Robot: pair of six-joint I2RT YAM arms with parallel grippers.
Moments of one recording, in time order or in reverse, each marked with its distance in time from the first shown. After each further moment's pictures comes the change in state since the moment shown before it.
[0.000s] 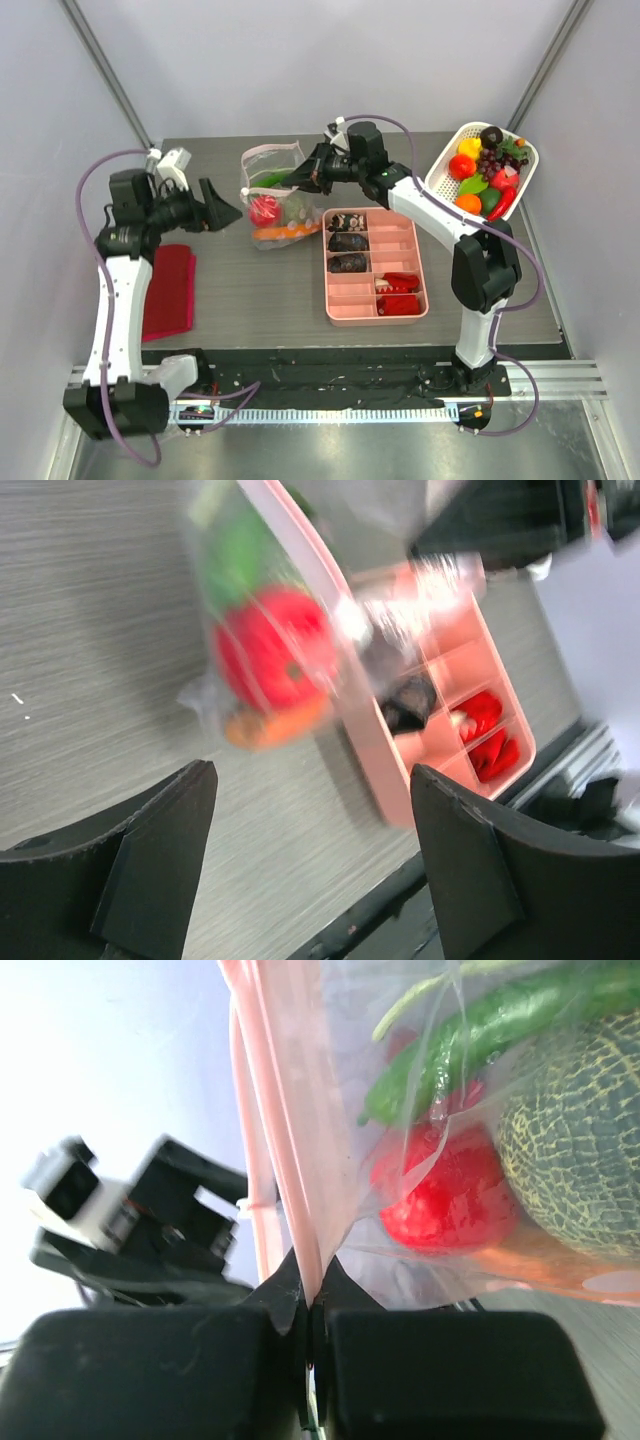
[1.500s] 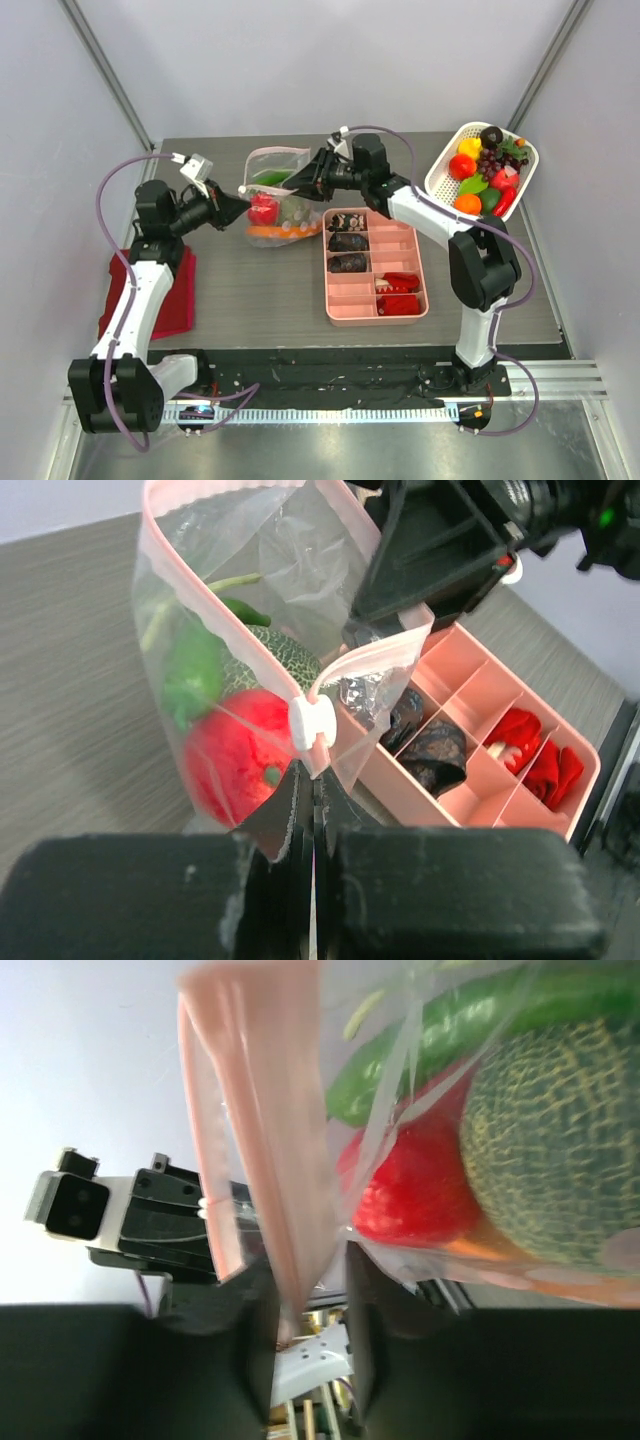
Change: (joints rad) left arm -0.082 -0.026 -0.379 0.735 0.119 0.029; right arm -0.016 0.013 -0.142 0.243 -0.019 0.108
